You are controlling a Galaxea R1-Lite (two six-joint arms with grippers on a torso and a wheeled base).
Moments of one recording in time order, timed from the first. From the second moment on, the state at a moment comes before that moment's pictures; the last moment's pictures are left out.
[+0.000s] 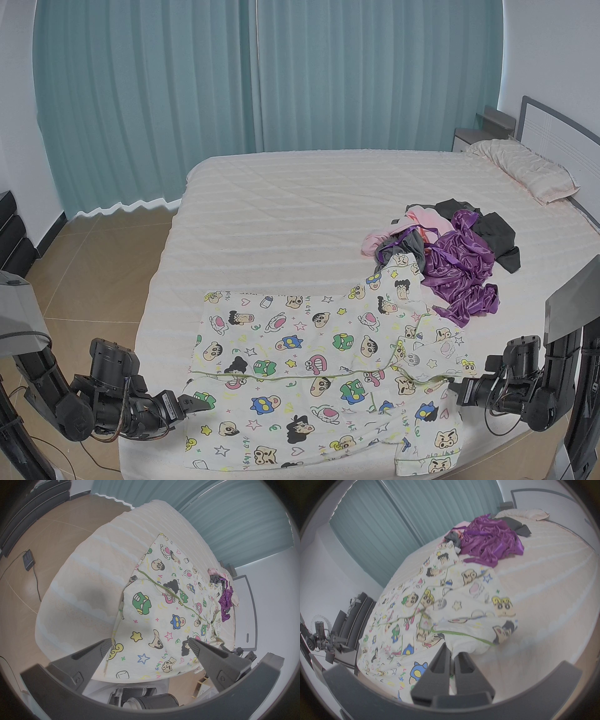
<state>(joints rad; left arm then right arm) -0.23 1.92 -0.17 -0.80 -0.26 -0.77 0.15 2.28 -0.06 -1.50 0.16 0.35</state>
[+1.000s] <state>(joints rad) -0.23 1.95 -0.18 -0.80 -0.27 -0.77 -0.01 2.27 -0.05 -1.54 0.23 0.35</state>
